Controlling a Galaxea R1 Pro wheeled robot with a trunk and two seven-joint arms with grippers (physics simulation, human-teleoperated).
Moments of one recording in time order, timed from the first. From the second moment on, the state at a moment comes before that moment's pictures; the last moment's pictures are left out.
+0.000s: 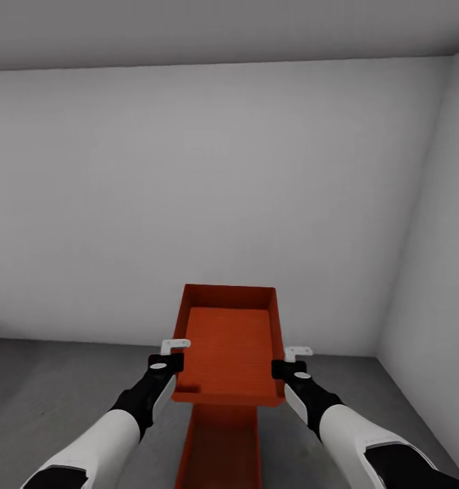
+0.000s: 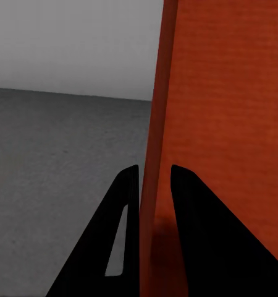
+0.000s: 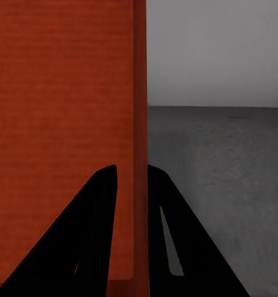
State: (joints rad) left arm -0.73 -0.13 -0.05 -0.44 0.02 0.17 0.28; right arm -0.80 0.11 0.08 -0.20 -0.08 -0.02 -0.18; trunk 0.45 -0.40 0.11
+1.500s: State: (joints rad) left arm -0.73 -0.13 -0.05 -0.44 0.02 0.17 0.28; right arm -0.80 0.11 0.08 -0.20 -0.08 -0.02 -0.18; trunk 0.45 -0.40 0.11
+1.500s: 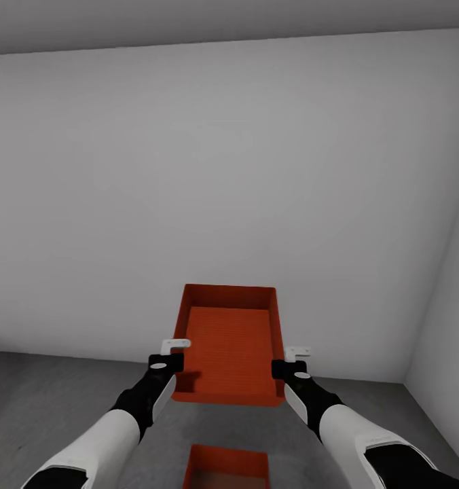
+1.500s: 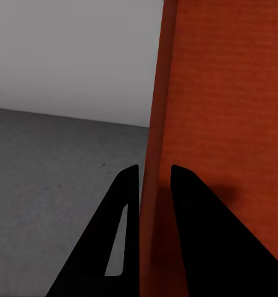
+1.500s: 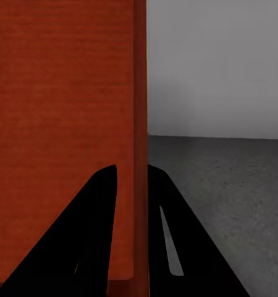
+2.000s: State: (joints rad) left arm -0.73 -0.13 -0.05 -0.44 0.02 0.17 0.28; right arm -0.80 0.12 0.08 -0.20 -0.08 -0.02 -0.18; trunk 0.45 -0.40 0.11
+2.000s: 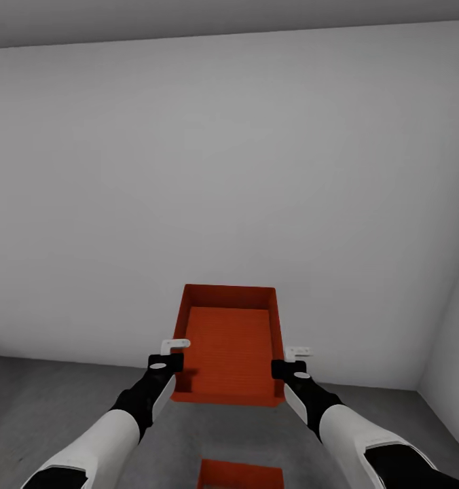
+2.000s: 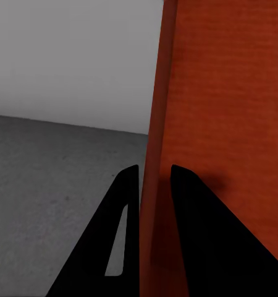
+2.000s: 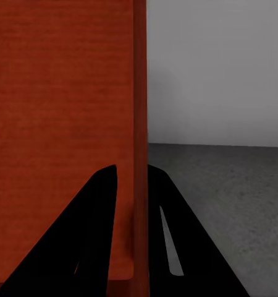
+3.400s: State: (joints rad) left arm -0.73 -0.12 -0.05 -0.44 0.02 0.17 0.28; right arm -0.80 0.12 0.08 -0.20 -0.08 -0.01 -0.18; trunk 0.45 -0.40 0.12
